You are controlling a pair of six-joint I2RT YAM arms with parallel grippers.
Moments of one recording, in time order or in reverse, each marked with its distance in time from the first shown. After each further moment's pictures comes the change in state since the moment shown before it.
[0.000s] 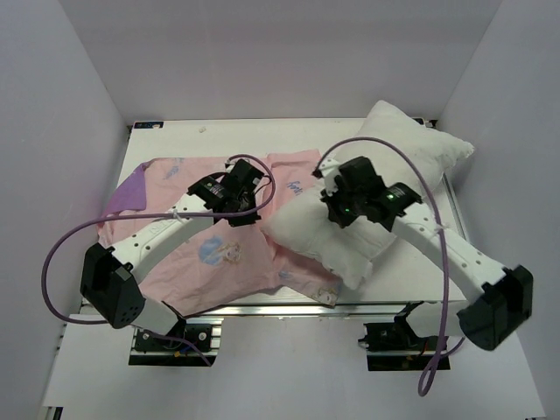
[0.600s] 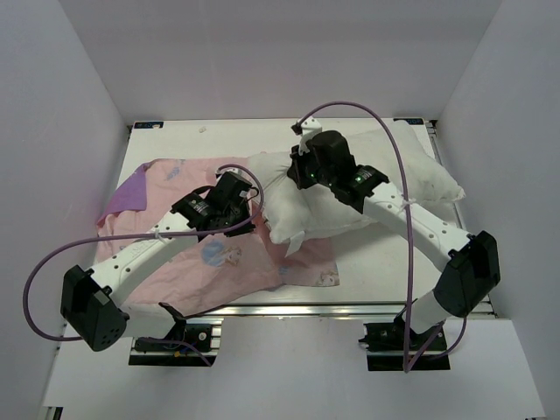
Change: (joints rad) left arm -0.006 -0.169 -0.159 0.082 0.068 -0.053; right arm 0.112 0.283 0.243 0.409 0.108 0.294
